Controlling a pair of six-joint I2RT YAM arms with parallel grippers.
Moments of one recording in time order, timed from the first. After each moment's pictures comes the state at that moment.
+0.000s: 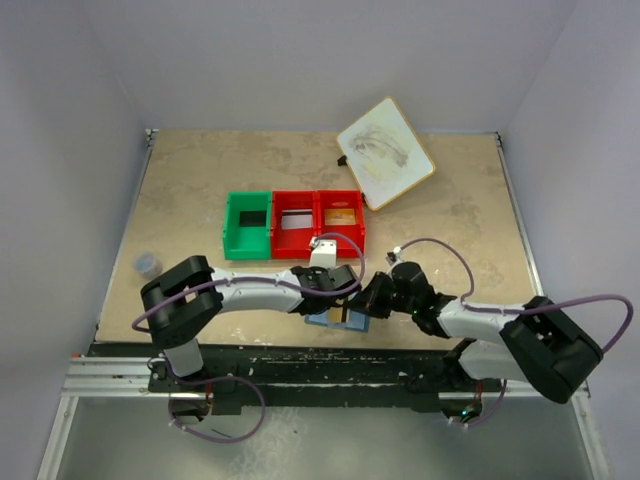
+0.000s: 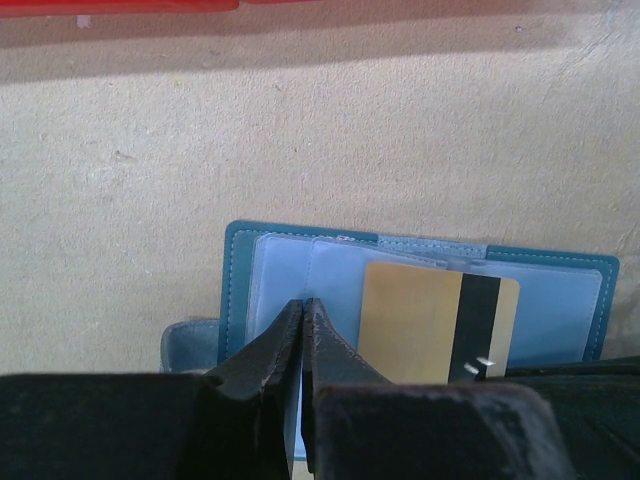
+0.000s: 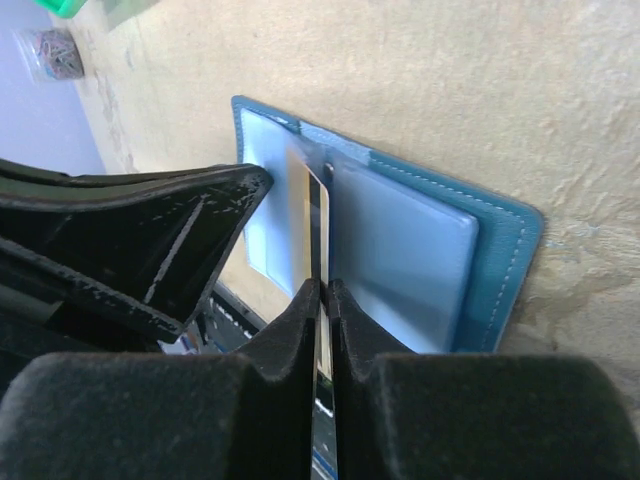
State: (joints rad) left arm -1.14 1.75 1.01 -0.46 -0.55 -1.01; right arm 0.68 1.22 0.24 0.33 -0.25 1.10
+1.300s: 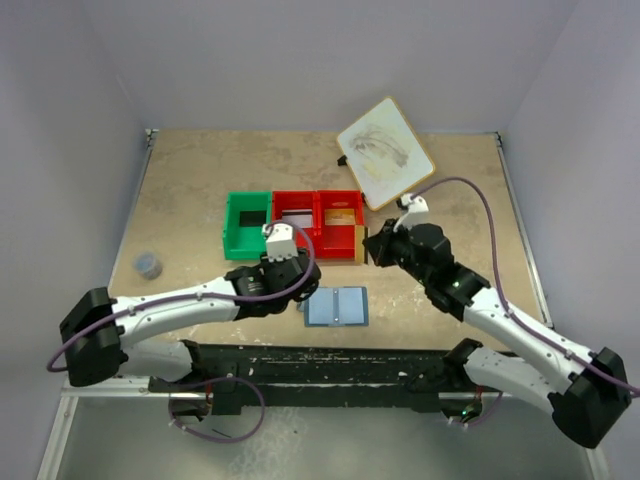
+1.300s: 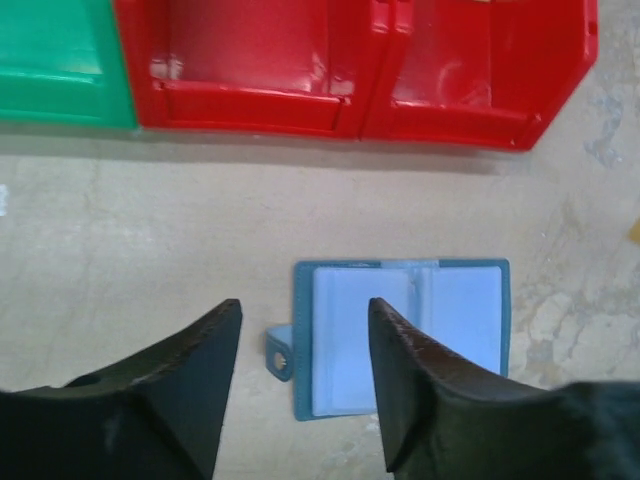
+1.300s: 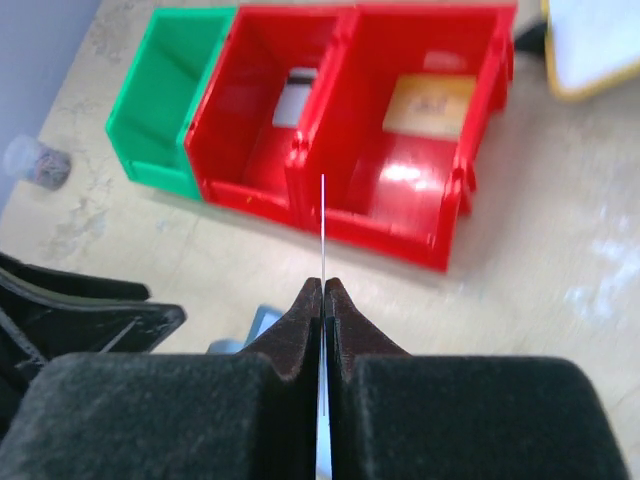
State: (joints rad) left arm -1.11 1.31 0.86 -0.49 -0.67 -1.01; right arm 0.67 0.91 0.61 -0.08 0.12 0.56
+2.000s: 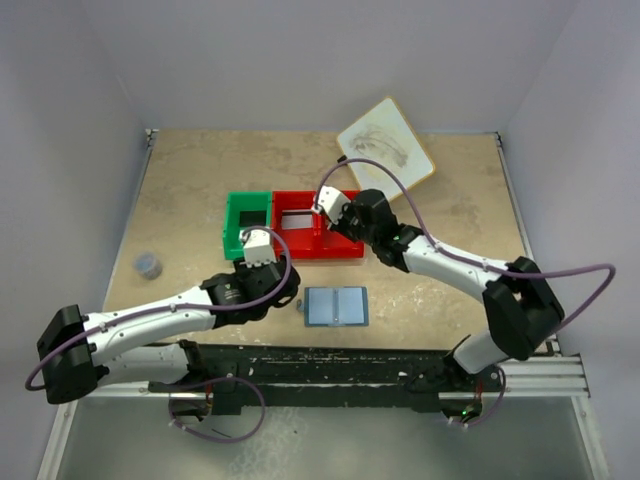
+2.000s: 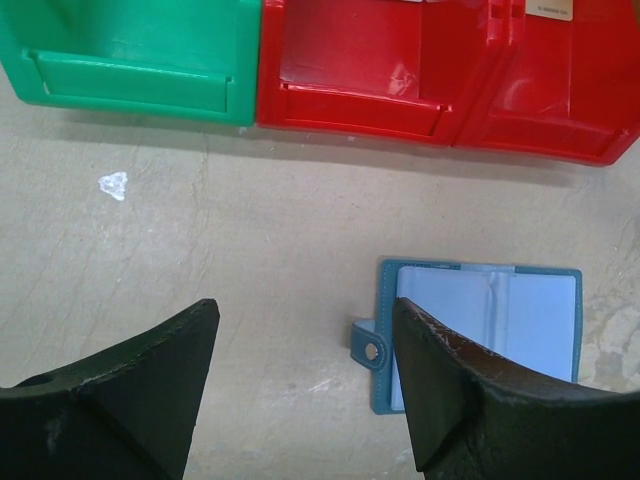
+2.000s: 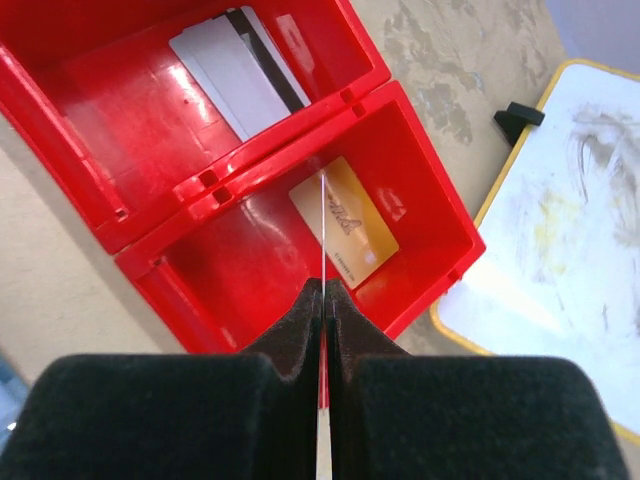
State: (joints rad) left arm -1.07 1.11 0.74 -0.58 -0.72 -1.01; right arm 0.69 1.49 0.94 0.05 0.04 -0.49
